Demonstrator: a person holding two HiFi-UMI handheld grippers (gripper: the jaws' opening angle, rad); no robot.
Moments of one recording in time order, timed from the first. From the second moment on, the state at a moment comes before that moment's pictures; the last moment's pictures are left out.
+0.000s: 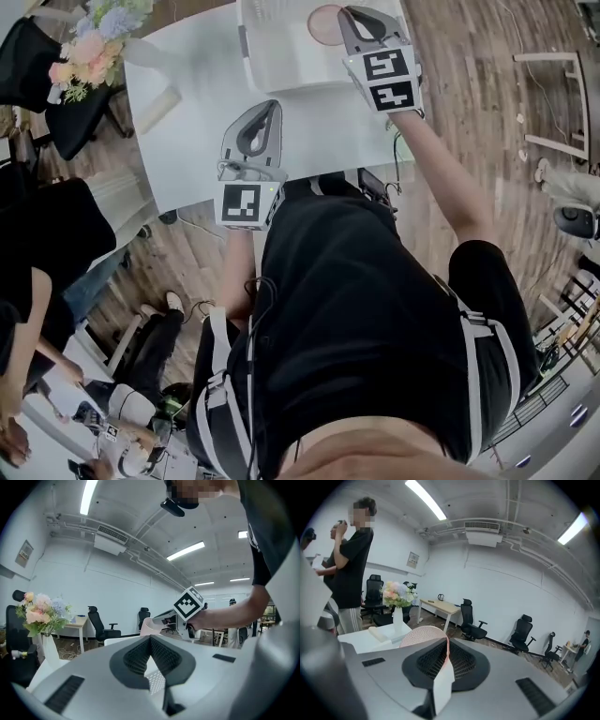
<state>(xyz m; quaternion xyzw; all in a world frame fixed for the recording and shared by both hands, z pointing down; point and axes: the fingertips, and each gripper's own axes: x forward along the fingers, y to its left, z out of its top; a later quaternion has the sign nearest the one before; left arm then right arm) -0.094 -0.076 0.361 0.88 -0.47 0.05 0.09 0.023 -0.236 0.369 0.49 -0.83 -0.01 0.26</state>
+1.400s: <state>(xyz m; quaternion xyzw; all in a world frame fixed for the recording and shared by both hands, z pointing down) -0.020 -0.053 0.350 0.89 -0.45 0.04 0.06 0.070 -0.073 0.350 0.35 -0.94 0.04 0.03</state>
